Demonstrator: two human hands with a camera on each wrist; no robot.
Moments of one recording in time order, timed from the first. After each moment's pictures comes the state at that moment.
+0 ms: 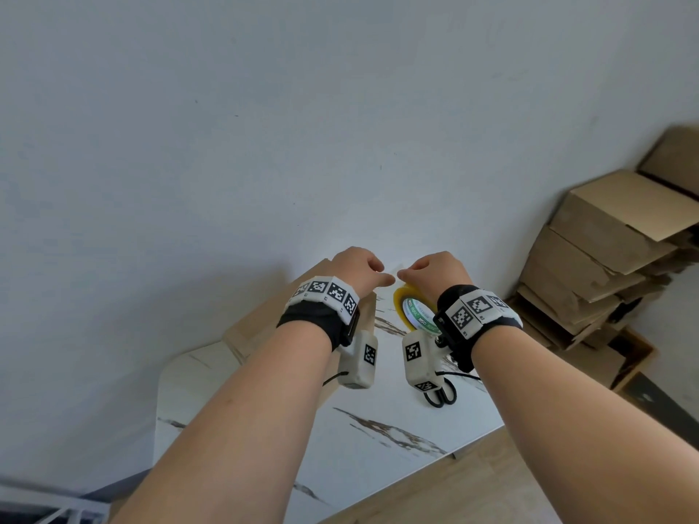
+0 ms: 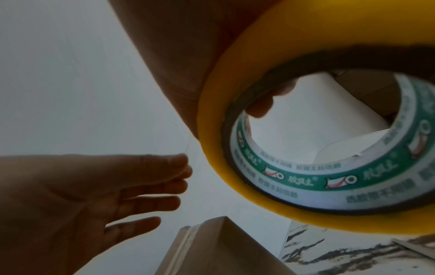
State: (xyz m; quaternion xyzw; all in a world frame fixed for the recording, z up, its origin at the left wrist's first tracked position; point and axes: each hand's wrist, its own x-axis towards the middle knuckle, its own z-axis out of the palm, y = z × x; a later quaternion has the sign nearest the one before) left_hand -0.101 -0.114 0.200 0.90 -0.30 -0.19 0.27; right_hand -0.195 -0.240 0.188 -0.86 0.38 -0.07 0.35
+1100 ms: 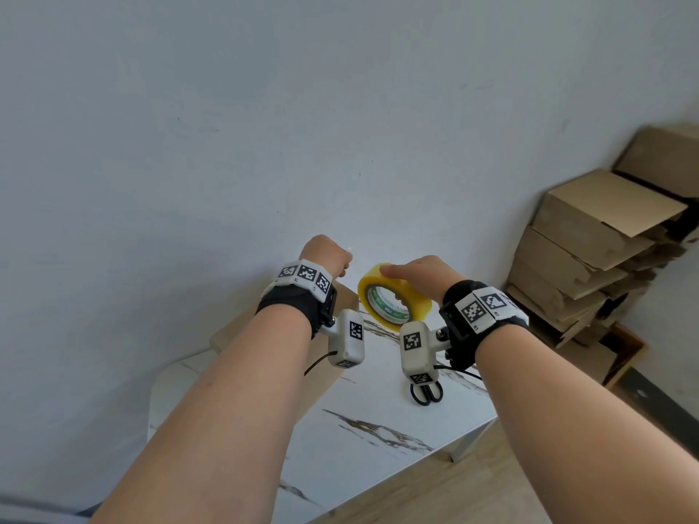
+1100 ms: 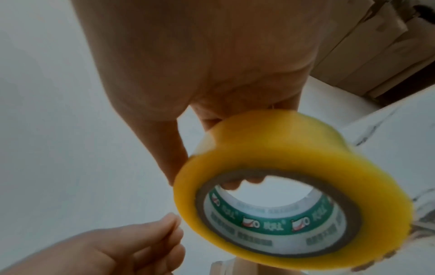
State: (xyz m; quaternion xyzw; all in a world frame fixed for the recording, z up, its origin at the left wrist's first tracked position) left_hand -0.097 -0.123 0.227 0.91 -0.17 -0.19 0.31; right_hand -0.223 -0.246 0.210 -0.79 0.35 0.00 0.50
